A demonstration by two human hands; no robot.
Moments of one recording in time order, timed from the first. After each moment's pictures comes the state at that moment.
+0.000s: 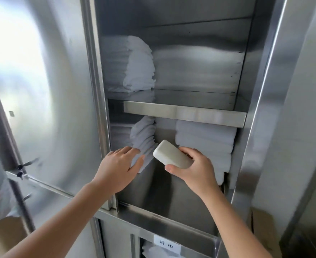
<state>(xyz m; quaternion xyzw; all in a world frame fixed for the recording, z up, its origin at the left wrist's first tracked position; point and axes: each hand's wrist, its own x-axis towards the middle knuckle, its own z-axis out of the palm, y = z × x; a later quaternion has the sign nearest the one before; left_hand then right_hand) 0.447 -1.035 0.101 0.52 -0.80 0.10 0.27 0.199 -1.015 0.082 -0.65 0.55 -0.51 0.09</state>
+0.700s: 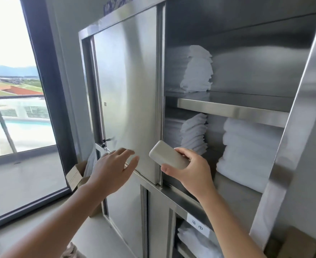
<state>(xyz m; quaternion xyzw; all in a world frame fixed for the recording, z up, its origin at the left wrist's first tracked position) 0.518 -0.856 0.101 0.71 -0.65 0.14 0.24 0.280 -0.939 0.082 -0.76 0.38 -0.49 0.21</state>
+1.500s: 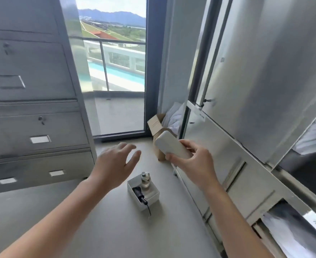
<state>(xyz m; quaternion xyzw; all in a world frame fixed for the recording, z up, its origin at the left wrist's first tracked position) 0.774 -0.580 -0.004 0.86 -0.45 0.08 0.23 0.603 -0.764 -0.001 -0.81 0.29 -0.32 0.41</state>
